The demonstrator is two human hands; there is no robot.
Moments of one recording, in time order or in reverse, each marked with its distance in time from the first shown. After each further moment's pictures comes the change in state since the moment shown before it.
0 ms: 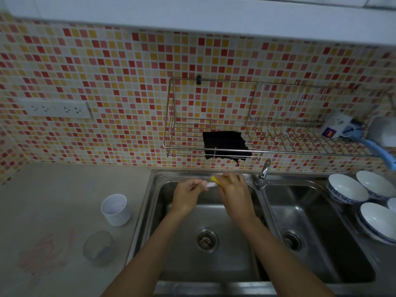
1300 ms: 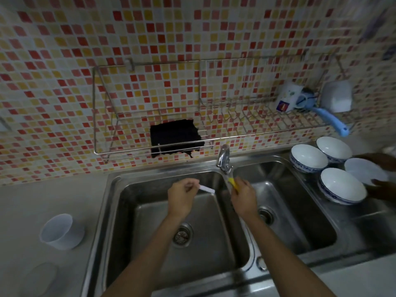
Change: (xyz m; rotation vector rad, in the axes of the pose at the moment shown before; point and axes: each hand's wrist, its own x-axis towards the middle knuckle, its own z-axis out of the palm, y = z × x) left_hand 0.023 -0.010 0.121 0.178 -0.015 -0.019; right_hand -0.063 0.165 0.030 0.231 -0.150 0.712
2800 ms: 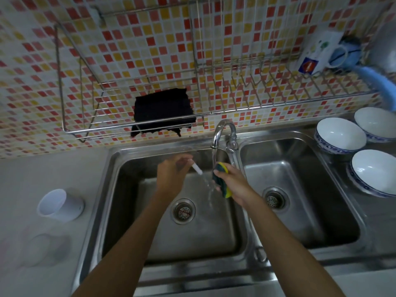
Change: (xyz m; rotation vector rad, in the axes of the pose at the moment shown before) left_hand 0.029 -0.018 0.024 0.411 0.049 0.183; right_hand 0.027 0.014 0.026 1.029 -0.621 0.465
